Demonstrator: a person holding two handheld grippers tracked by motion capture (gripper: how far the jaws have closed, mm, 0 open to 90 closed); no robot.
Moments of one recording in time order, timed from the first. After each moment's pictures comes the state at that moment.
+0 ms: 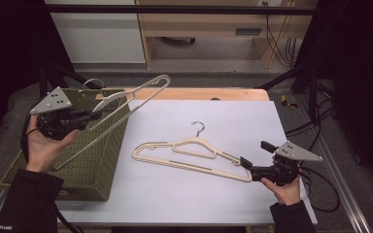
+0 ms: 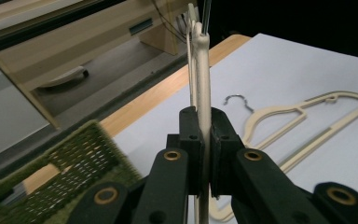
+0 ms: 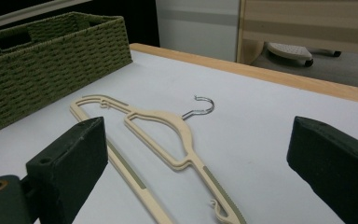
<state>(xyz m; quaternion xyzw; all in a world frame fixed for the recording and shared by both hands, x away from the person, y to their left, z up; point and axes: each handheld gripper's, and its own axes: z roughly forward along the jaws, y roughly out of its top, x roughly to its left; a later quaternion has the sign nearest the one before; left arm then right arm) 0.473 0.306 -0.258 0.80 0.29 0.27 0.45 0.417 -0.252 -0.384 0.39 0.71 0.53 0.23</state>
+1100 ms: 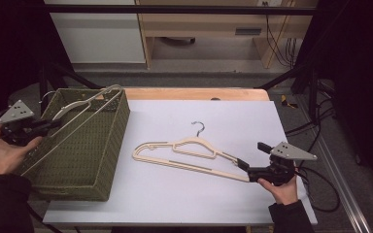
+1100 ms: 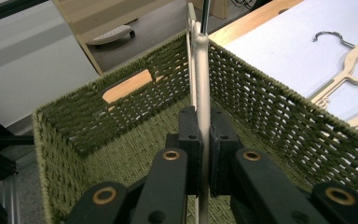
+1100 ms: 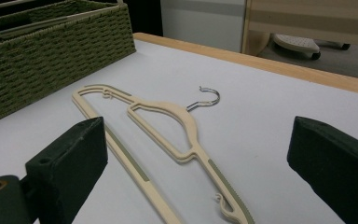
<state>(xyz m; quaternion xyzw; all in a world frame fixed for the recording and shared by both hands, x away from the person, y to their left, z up) 0.489 0.422 -0.322 0.79 0.35 0.30 0.39 0.420 -0.246 -0.388 0.39 0.72 0.52 0.22</state>
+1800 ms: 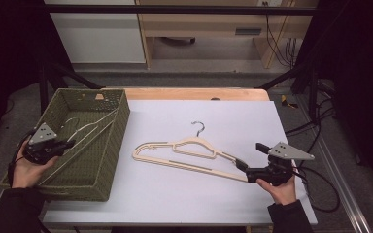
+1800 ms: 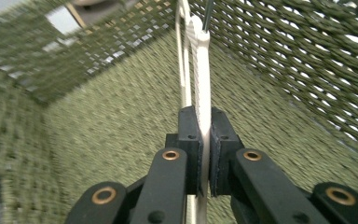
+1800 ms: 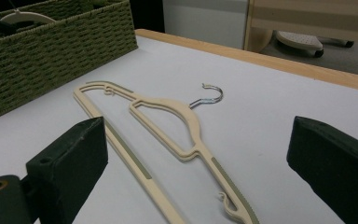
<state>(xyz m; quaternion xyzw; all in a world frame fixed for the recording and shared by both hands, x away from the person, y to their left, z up) 0.484 0.405 -0.391 0.83 0.37 0.27 0.33 0.421 -0.243 -0.390 0.38 0.73 0.52 0.22</state>
